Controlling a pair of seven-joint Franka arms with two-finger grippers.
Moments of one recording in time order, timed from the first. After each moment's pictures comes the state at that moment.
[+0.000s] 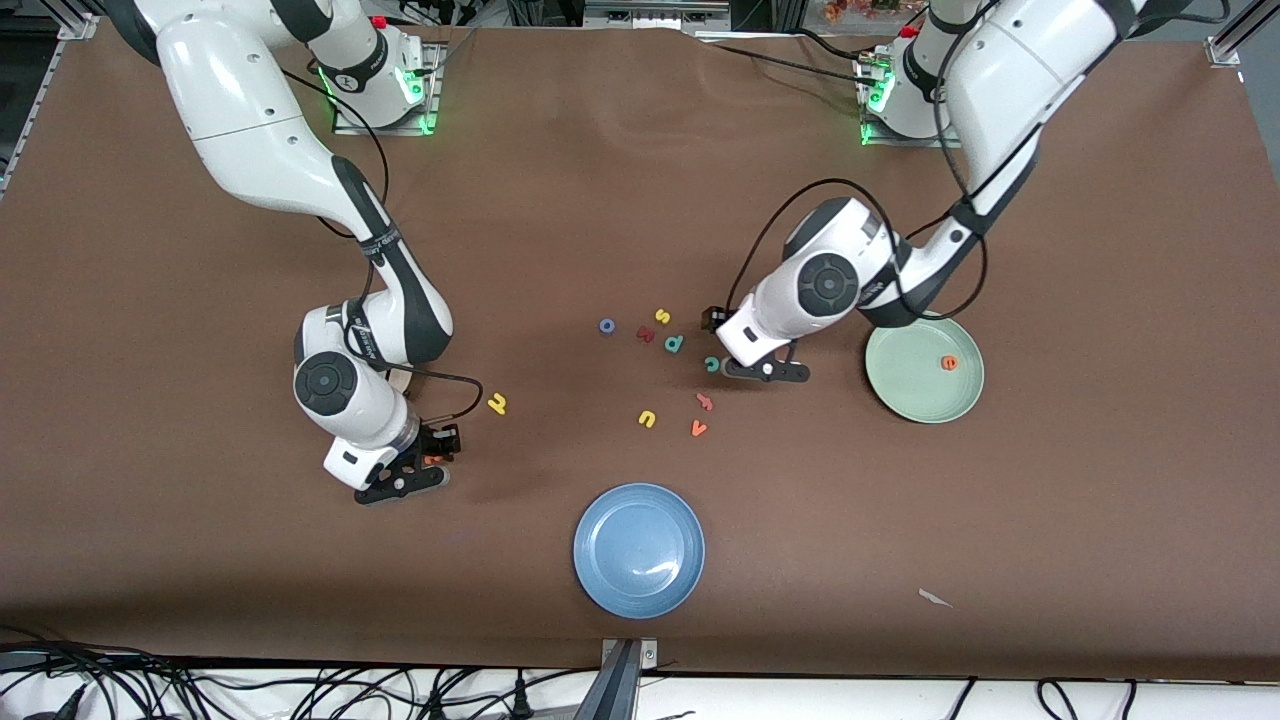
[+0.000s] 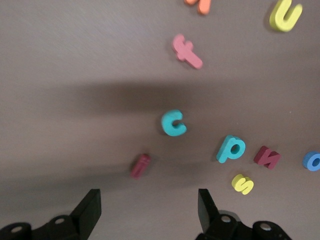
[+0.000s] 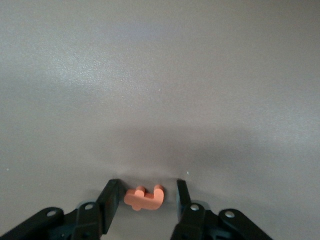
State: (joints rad) left arm 0.02 0.67 -0.64 -1.87 0.16 2.32 -0.61; right arm 0.24 0.83 0.03 -1.51 -0.06 2.43 0.02
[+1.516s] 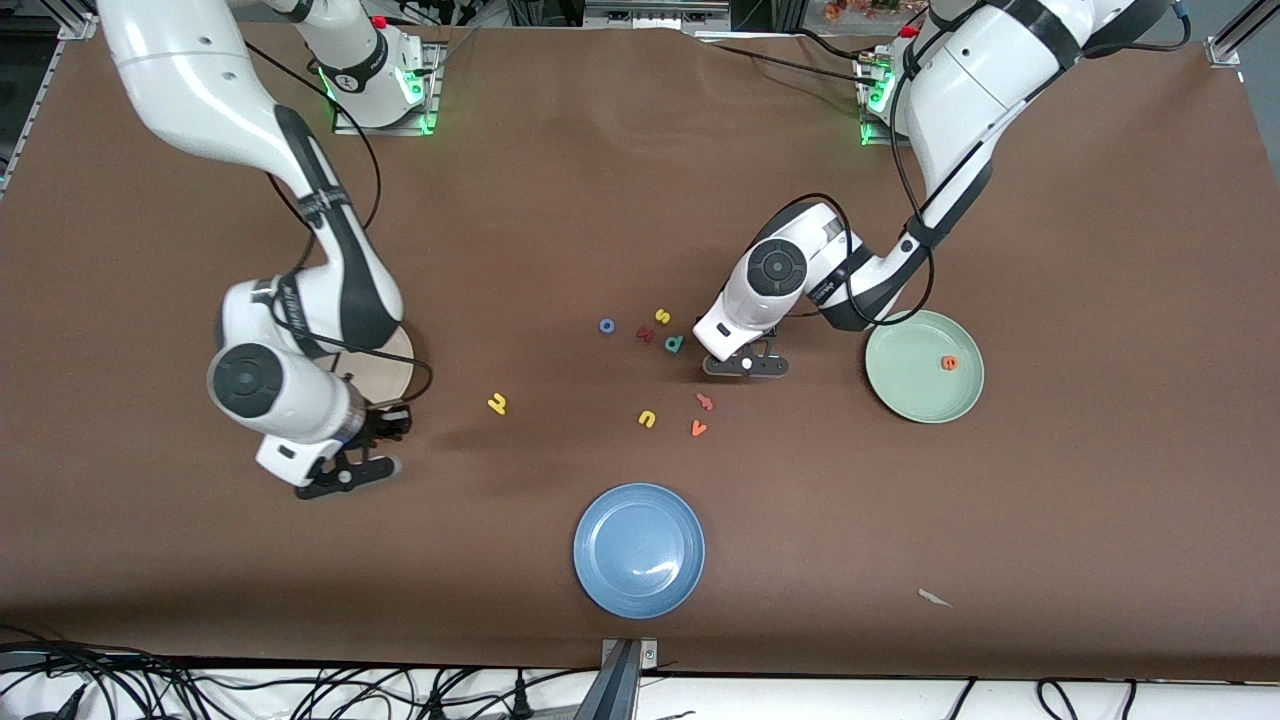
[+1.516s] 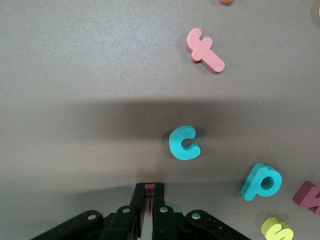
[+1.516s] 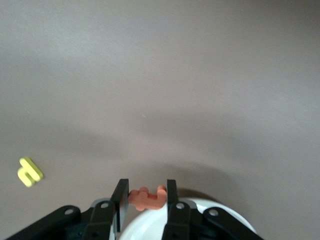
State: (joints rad) left arm -0.08 0.72 -0.57 -1.87 0.36 2.39 -0.83; right arm 0.18 0.65 0.03 -1.50 -0.05 2.11 -0.08
